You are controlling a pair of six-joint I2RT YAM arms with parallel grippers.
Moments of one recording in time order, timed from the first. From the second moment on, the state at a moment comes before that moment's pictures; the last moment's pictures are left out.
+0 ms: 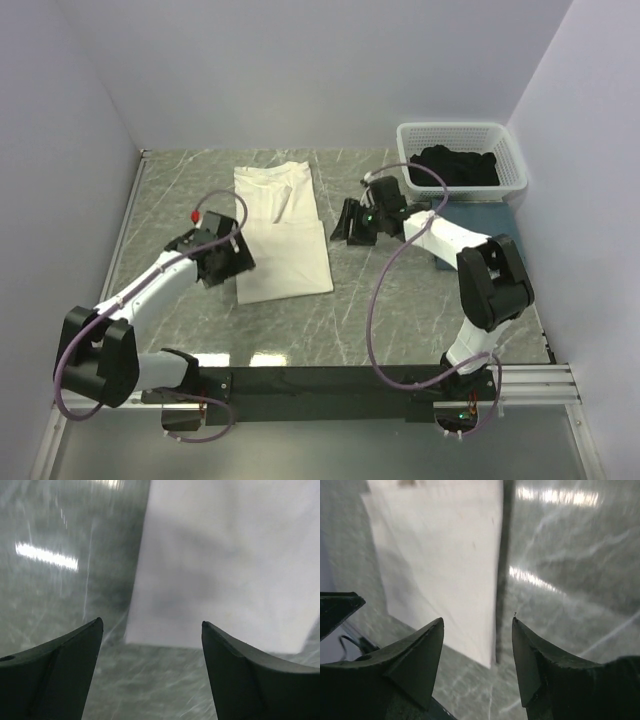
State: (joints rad) left arm -0.31 1.28 0.84 -0.58 -0.13 -0.73; right arm 0.40 1.74 1.15 -0.23 -0.40 0.58
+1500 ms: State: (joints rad) left arm -0.46 1.44 0.74 -0.58 -0.15 -0.85; right arm 0.80 1.86 1.22 -0.59 0.07 0.68
